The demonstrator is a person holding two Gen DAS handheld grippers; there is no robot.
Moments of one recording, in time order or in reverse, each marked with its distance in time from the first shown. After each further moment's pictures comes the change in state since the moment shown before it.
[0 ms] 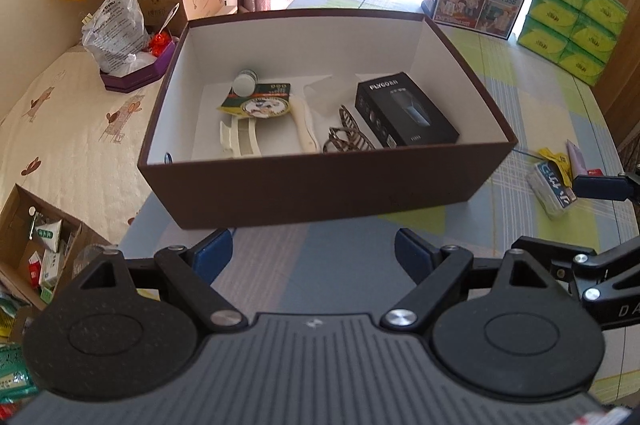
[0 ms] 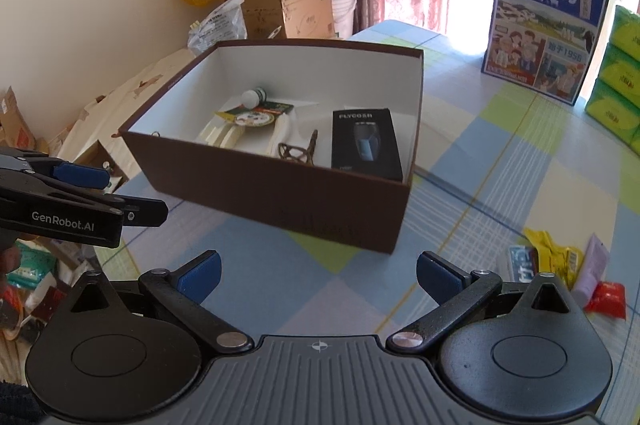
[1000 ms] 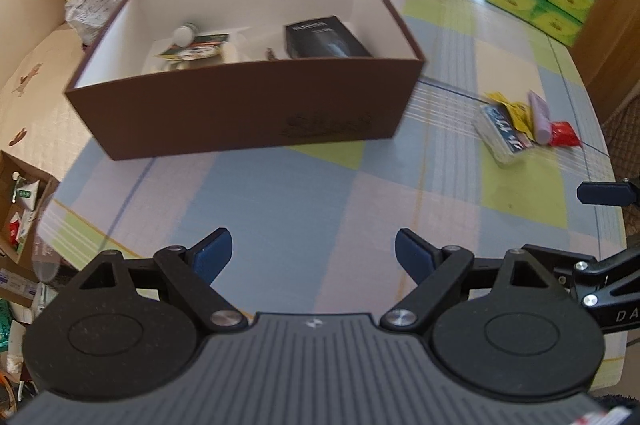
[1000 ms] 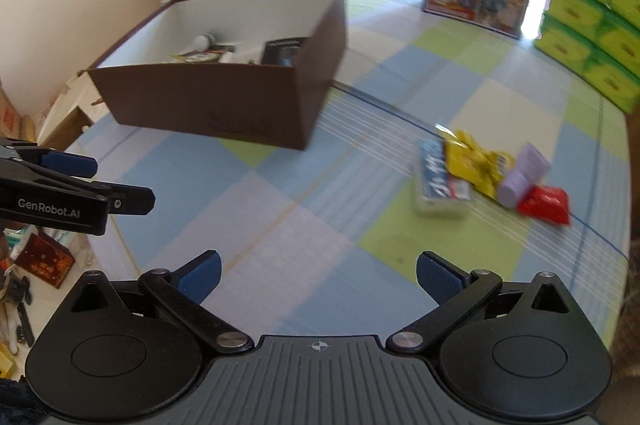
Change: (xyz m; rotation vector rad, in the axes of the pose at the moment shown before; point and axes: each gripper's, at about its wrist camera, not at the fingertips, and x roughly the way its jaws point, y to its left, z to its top) left arm -0.002 -0.099 -0.051 0.004 0.072 -0.015; right arm -0.050 -0.079 -0.083 0.060 0.094 -0.071
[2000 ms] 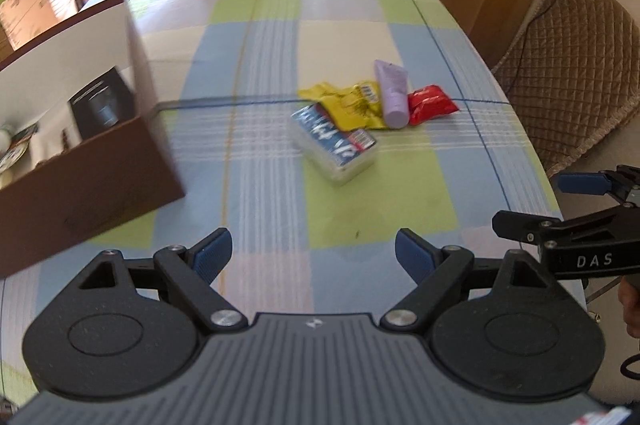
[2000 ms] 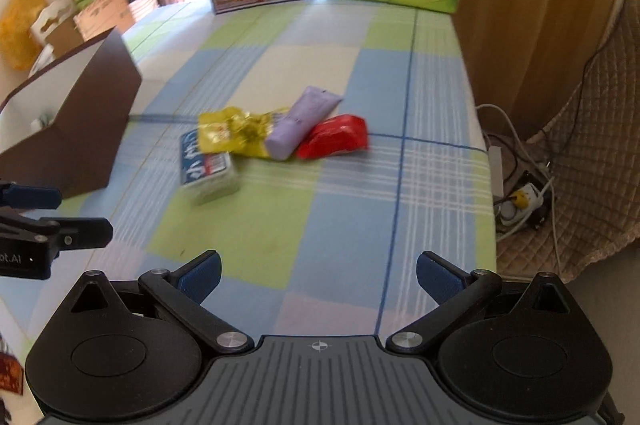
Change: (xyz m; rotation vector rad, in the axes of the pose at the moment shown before) left arm 0.051 -0.154 0.035 0.318 0.000 -0.225; right arm -0.024 -0.142 -0.044 0.392 -0.068 -0.243
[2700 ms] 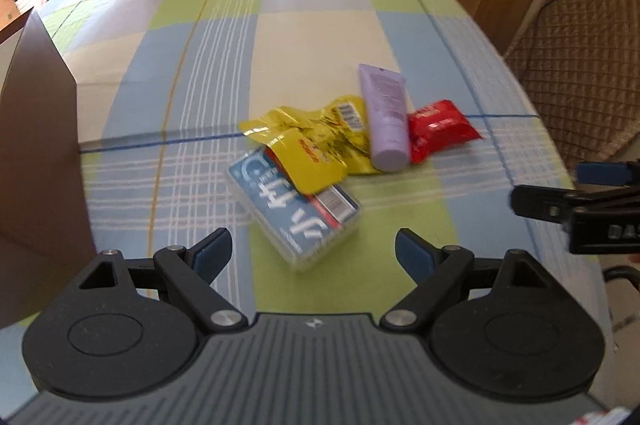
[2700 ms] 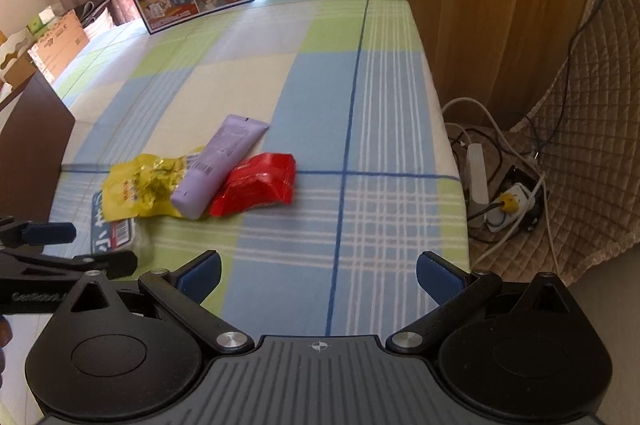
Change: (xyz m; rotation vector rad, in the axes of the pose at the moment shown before) left arm 0.105 -0.028 0.051 0.035 0.035 0.006; right arm 0.060 -0.057 0.044 0.091 0.015 -0.038
